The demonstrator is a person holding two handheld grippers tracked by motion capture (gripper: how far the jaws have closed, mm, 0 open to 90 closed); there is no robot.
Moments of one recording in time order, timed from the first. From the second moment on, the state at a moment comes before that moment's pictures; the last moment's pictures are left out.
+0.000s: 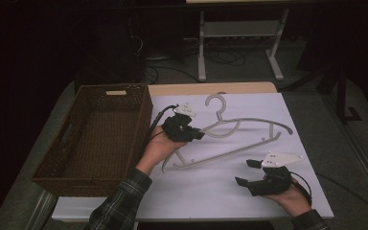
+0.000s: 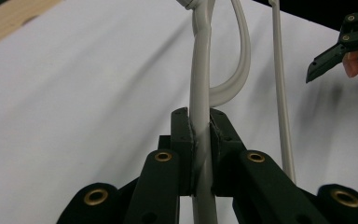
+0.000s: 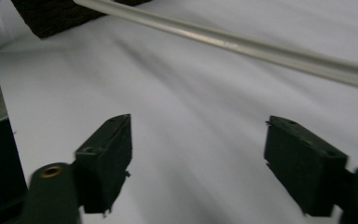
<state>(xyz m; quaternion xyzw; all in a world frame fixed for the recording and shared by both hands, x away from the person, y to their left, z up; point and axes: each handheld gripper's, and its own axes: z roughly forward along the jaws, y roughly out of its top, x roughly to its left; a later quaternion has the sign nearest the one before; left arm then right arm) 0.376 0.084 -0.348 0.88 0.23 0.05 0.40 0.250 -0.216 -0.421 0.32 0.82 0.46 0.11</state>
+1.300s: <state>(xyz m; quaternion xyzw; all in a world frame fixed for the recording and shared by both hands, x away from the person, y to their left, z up) 0.374 0.194 -0.267 0.85 0.31 0.12 0.41 0.250 -0.236 -0.416 0.34 0.79 0.49 0.14</state>
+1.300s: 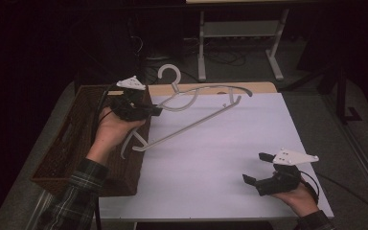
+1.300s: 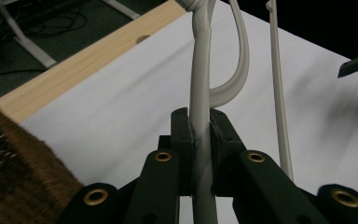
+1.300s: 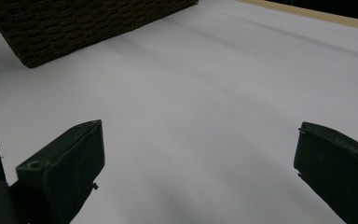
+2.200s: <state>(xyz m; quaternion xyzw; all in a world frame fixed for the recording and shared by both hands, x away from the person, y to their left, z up) 0.368 0.328 -0.260 0.80 0.41 0.20 0.40 0.259 -0.240 -0.419 0.35 0.79 0.49 0.13</state>
